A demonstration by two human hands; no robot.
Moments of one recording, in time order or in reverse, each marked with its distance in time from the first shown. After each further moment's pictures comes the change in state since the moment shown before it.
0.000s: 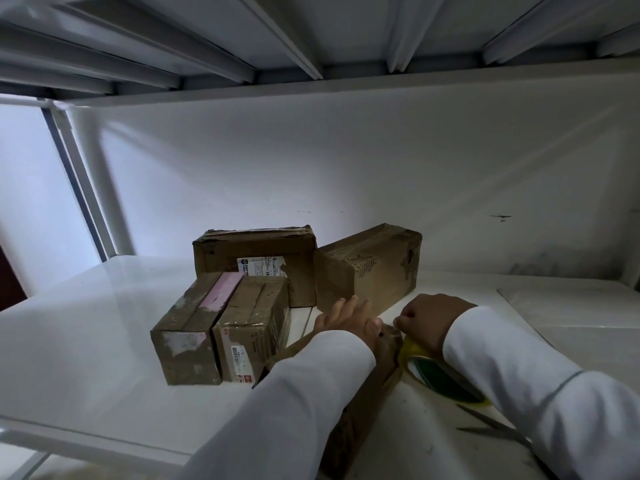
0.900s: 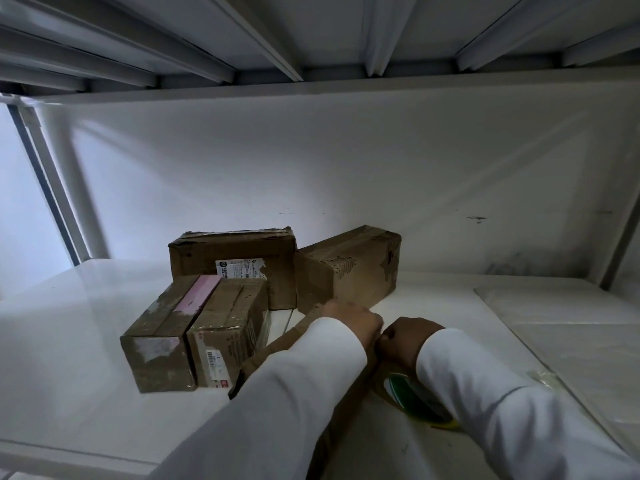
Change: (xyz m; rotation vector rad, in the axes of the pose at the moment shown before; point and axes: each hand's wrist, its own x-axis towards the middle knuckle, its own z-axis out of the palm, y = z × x) left_hand -0.003 0.036 -0.026 0.510 -0.003 0.332; right_hand 0.006 0.008 0.028 0.166 -0.101 0.072
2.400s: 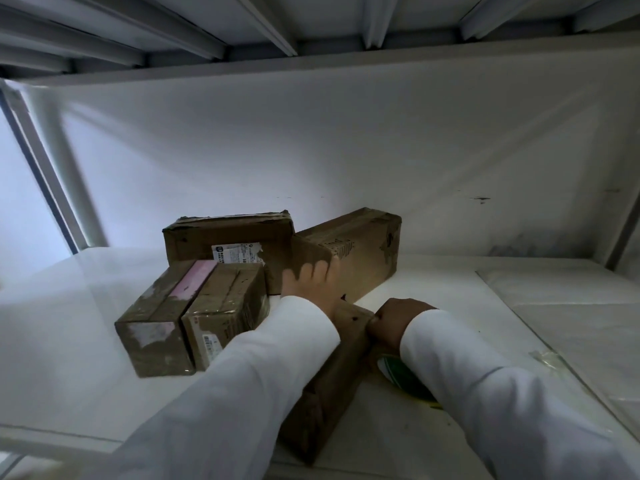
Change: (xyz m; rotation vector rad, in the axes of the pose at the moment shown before) left_hand -0.010 -0.030 0.015 -0.112 0.052 -0.337; right_hand 0.013 -0.007 0.008 -0.021 0.039 0.035
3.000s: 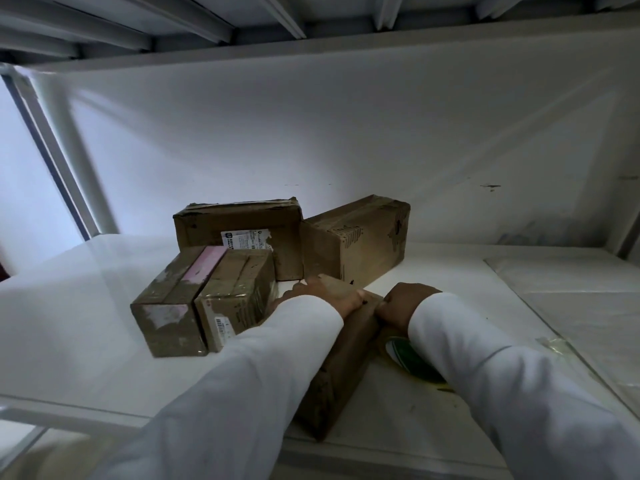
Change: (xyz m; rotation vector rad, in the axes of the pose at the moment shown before) left_hand 0.013 -0.002 0.042 -0.467 -0.217 -0.272; right_hand 0.008 0.002 0.003 -0.006 0.018 -0.001
